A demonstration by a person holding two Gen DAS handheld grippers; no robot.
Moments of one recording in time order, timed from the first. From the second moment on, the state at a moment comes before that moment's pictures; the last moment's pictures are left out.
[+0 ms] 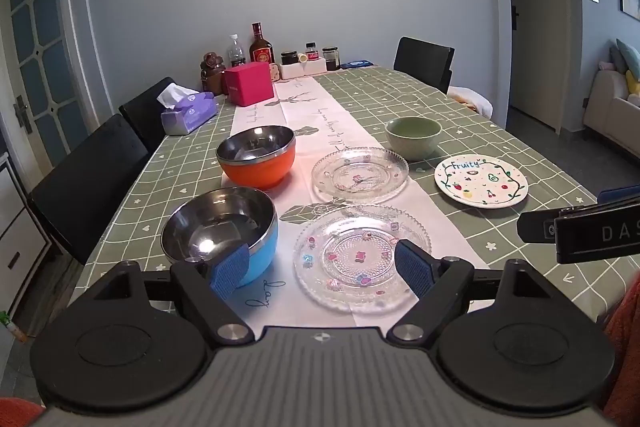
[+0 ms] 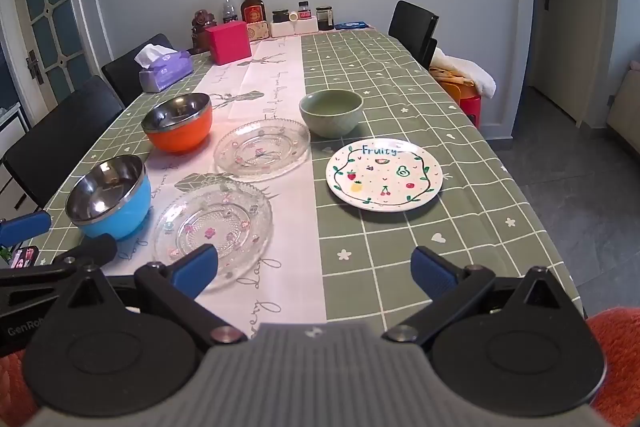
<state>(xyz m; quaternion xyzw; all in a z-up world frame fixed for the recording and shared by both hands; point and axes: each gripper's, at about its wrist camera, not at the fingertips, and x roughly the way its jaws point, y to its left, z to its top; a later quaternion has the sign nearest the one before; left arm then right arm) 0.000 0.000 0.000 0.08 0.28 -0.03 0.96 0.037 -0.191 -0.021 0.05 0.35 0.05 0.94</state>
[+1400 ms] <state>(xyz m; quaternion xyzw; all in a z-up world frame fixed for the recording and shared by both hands) 0.001 -0.003 0.000 0.08 0.28 -0.03 0.96 0.033 -0.187 -0.023 0.04 0.34 0.05 0.94</state>
